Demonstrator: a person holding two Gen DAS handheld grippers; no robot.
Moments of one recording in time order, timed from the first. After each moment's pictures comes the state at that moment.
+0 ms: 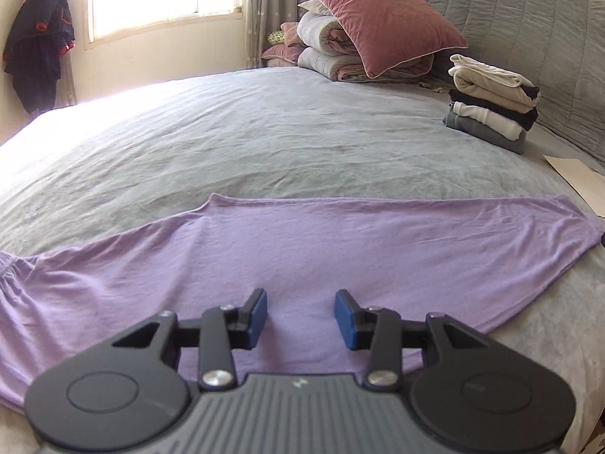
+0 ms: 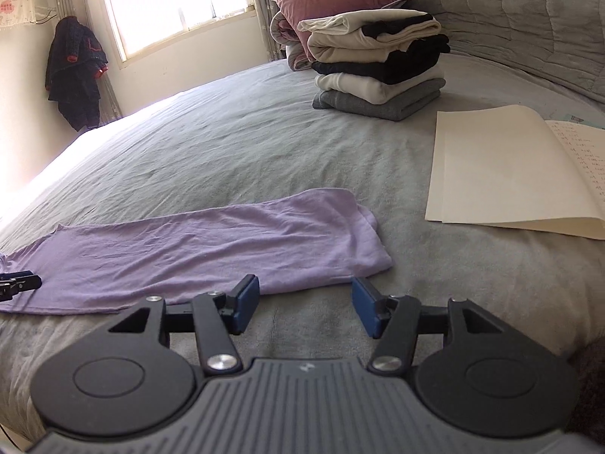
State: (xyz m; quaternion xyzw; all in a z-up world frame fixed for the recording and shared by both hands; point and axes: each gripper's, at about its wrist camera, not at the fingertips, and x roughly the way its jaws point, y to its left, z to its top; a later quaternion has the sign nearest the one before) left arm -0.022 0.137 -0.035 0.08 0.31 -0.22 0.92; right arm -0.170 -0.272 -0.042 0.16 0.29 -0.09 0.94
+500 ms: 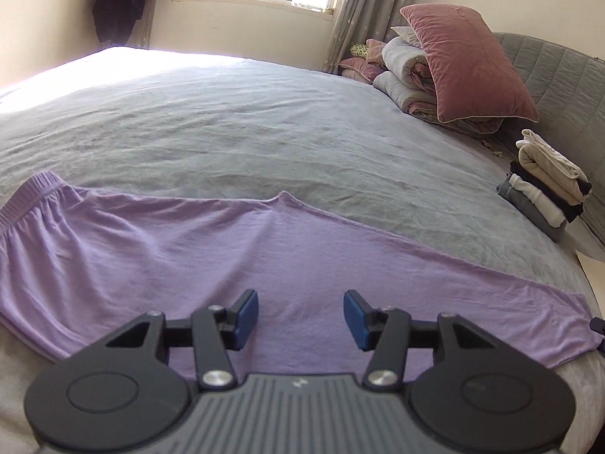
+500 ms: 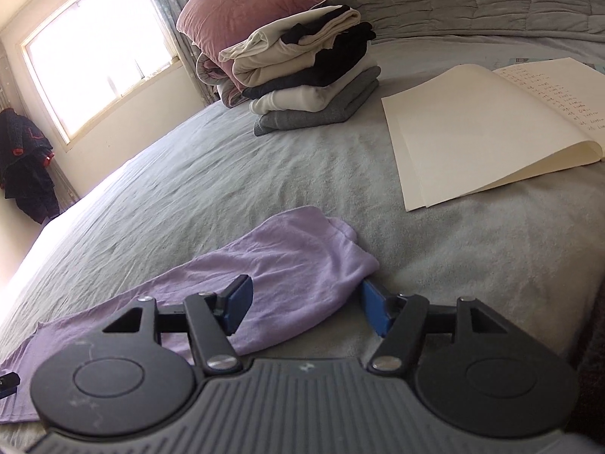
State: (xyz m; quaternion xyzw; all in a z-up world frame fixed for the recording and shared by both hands) left arm -0.006 0.170 -0.027 -0.09 0.33 -0.16 0.92; right arm -0.147 -0.277 -0.060 0.26 0.23 -0.20 0.92
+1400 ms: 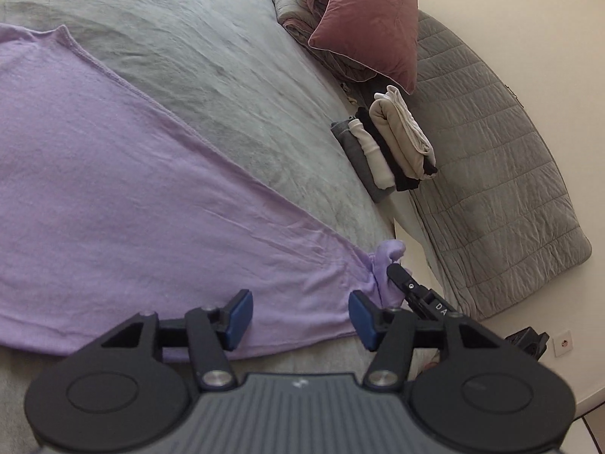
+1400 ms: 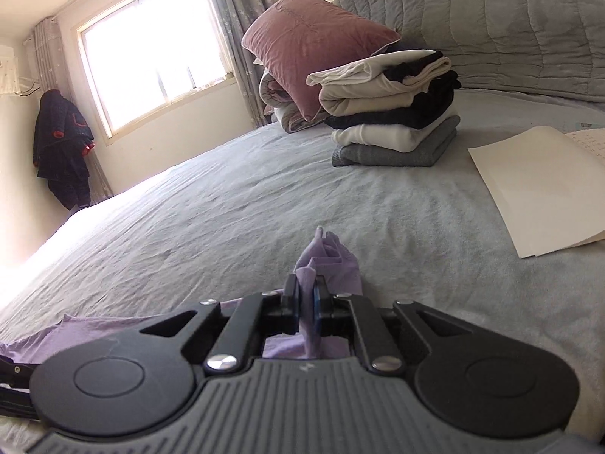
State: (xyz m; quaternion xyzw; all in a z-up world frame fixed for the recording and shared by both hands) left arm 0.004 0.072 -0.060 -0.28 0.47 -0.40 0.74; right arm -0.113 -0.207 -0.035 0.18 0.19 -0.11 0.96
